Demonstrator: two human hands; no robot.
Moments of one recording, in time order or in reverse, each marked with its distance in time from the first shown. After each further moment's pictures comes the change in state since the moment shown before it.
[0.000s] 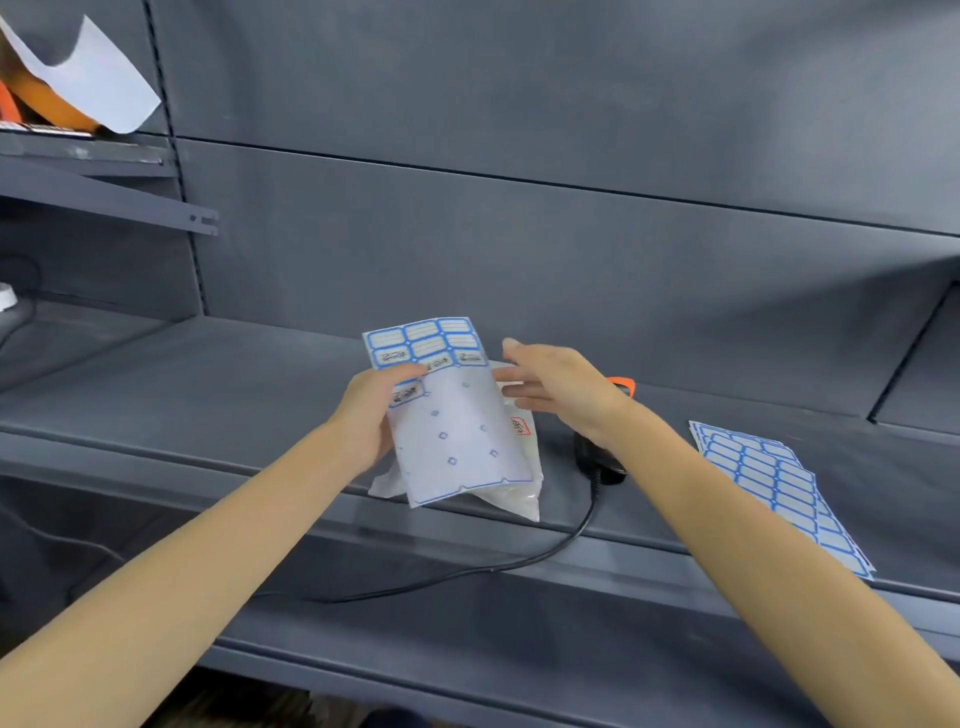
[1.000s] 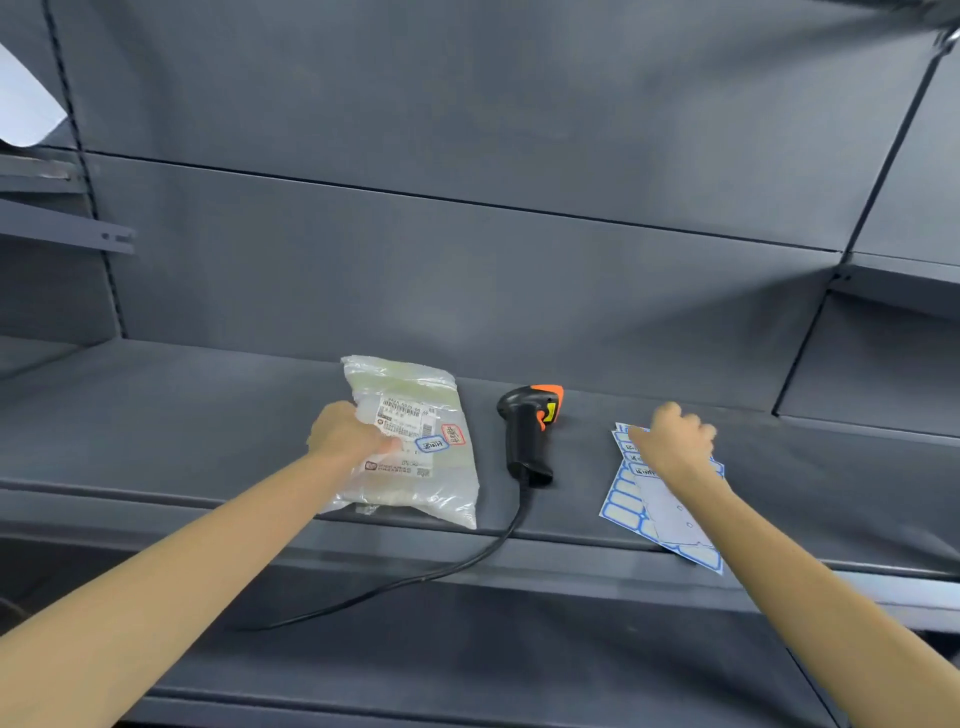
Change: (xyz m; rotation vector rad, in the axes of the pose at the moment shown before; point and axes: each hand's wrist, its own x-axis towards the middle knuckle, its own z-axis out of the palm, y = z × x) left_hand 0.035 -0.036 0.017 0.960 0.241 0.058; right_hand -0.057 0.089 -0.140 -0.881 0.760 0.461
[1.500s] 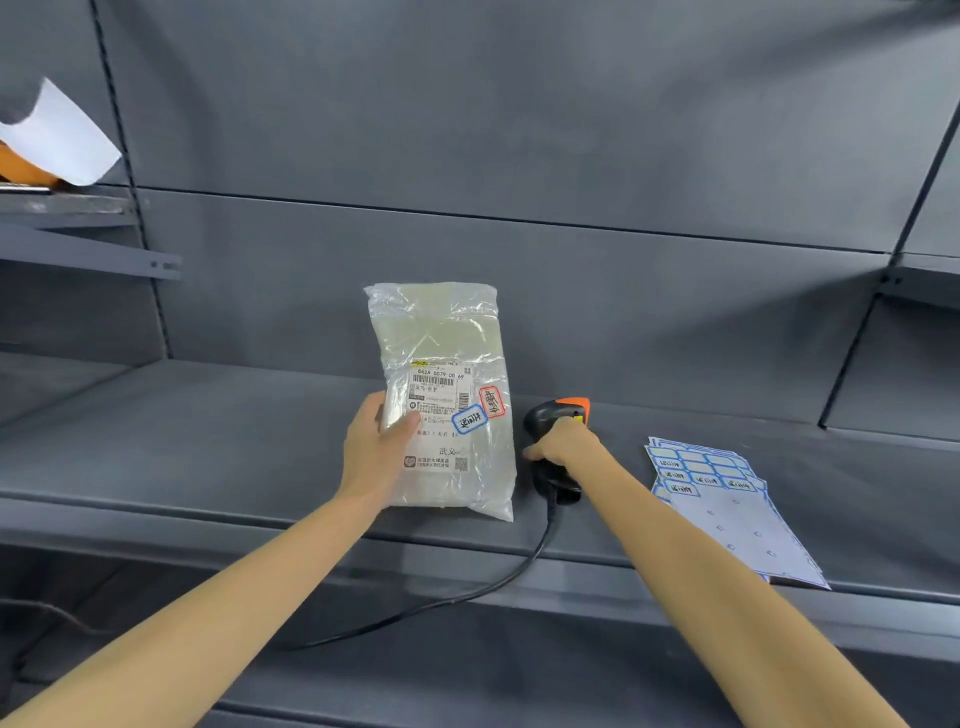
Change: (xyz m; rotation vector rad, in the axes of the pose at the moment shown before) left_hand -0.008 -0.009 0.010 -0.601 0.075 0.320; right_hand -0.030 -0.118 0.043 0.122 -0.463 -0.072
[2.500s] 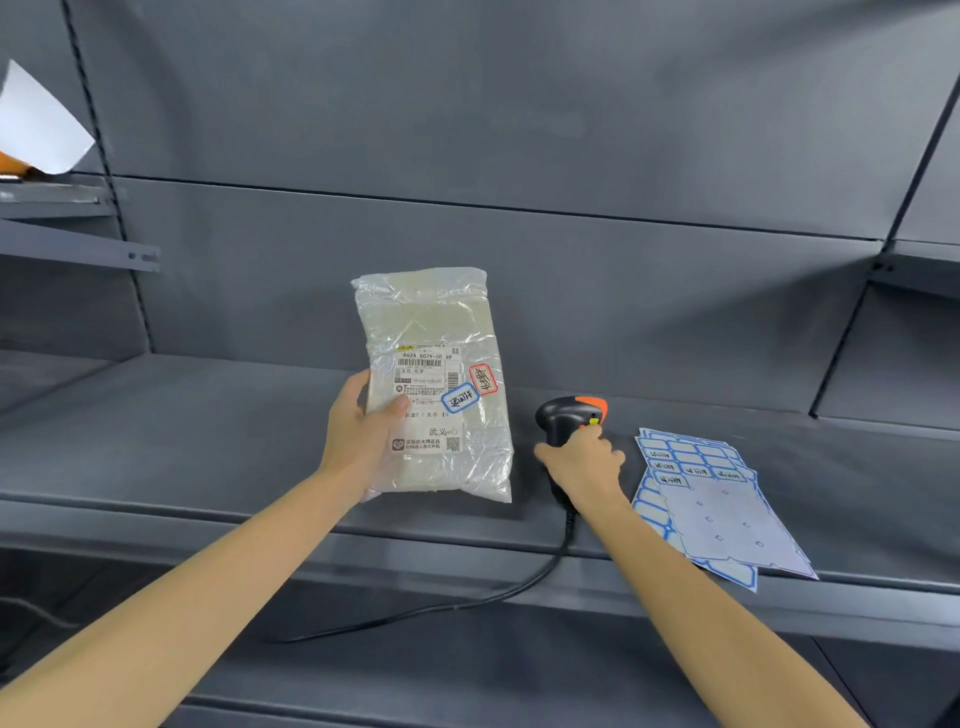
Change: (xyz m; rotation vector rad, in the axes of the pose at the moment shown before) left_hand 0.004 0.014 0.004 -0.108 -0.001 -0.061; right_hand -0.005 0.041 0.022 0.198 0.320 -0.035
